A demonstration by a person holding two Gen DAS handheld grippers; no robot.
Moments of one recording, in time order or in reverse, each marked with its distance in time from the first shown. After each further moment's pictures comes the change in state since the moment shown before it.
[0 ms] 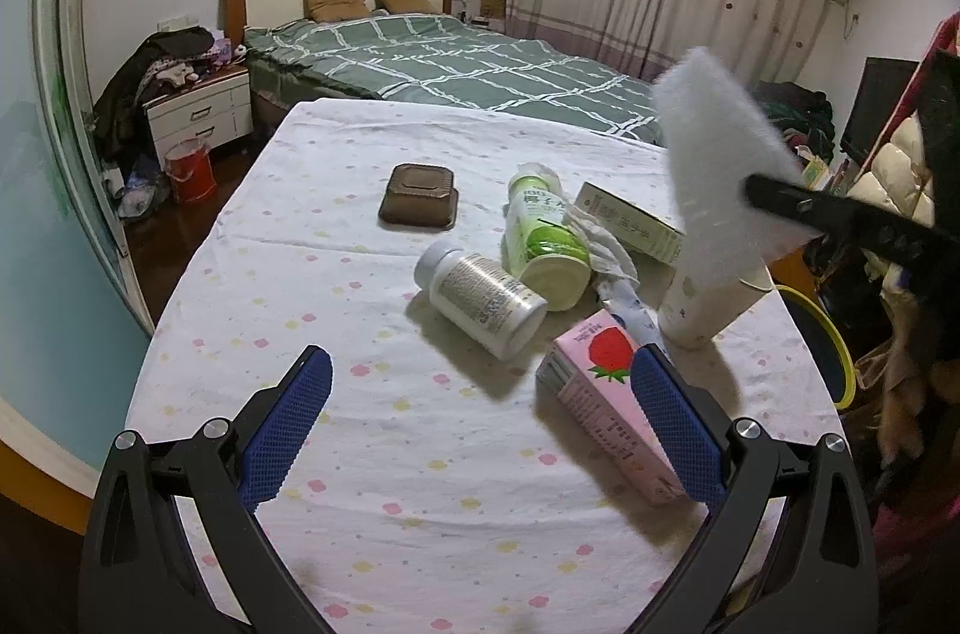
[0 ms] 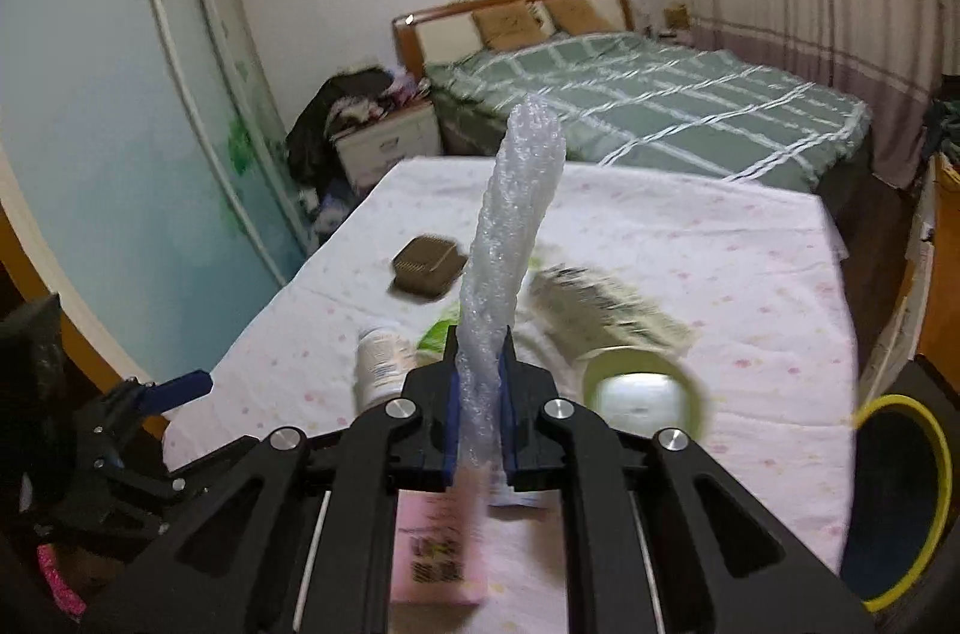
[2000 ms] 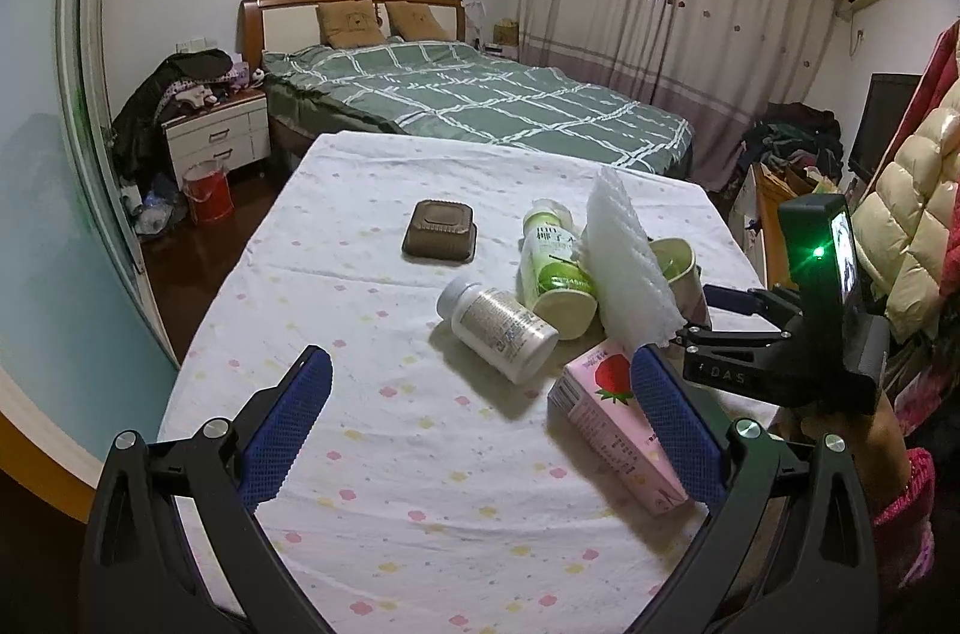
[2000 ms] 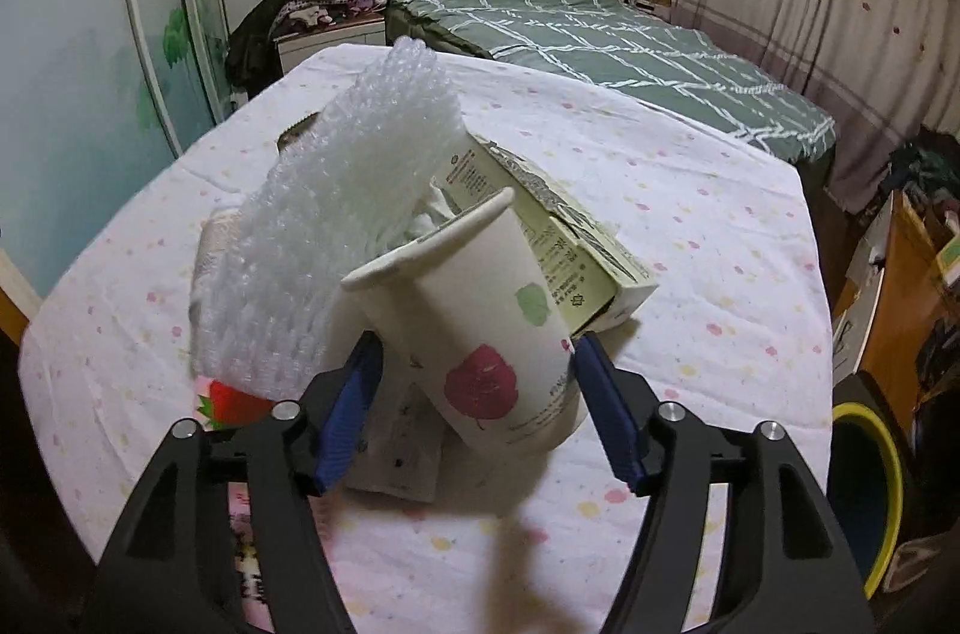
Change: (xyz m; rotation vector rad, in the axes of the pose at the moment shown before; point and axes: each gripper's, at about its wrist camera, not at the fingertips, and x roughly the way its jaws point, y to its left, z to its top) left arm -0.026 0.006 0.008 -0.007 -0.060 0.037; right arm 0.108 -0.006 -0.046 -0.212 0.197 -0.186
